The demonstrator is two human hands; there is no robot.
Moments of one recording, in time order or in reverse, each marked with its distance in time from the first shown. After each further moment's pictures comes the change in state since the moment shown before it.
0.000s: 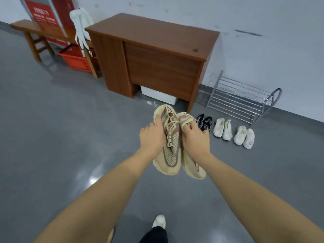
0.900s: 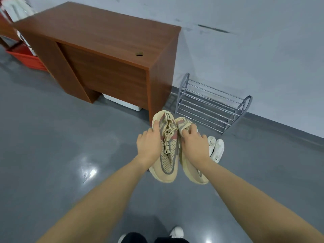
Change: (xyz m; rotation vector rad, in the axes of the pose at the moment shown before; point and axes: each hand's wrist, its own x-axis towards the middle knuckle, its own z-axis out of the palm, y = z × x) left_hand 0.231 0.393 0.104 -0.056 -0.057 -0.004; right_hand 0.206 0.426 0.002 -0.023 -0.129 -0.002
